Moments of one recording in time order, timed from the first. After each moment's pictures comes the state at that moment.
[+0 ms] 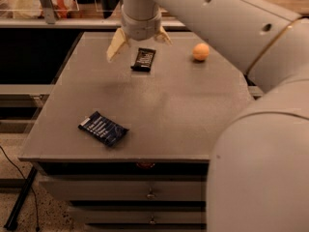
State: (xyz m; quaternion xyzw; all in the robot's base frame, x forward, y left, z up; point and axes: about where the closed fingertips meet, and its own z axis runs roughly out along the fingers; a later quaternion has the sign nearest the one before) arm 0.673 0.017 0.909 -0.18 0.97 0.01 0.18
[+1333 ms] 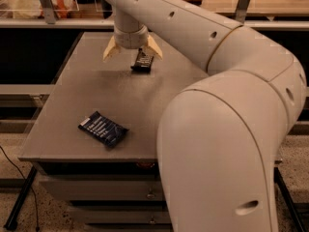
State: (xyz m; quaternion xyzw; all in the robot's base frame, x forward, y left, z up) arm 0.723 0.044 0.854 -0.01 0.99 0.01 0.16
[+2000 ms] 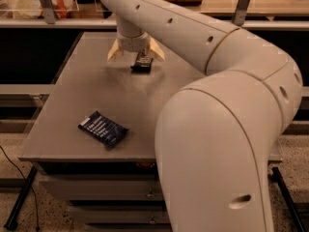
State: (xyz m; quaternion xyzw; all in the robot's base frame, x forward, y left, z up) arm 0.740 0.034 0.838 0.01 0.98 0.00 0.17
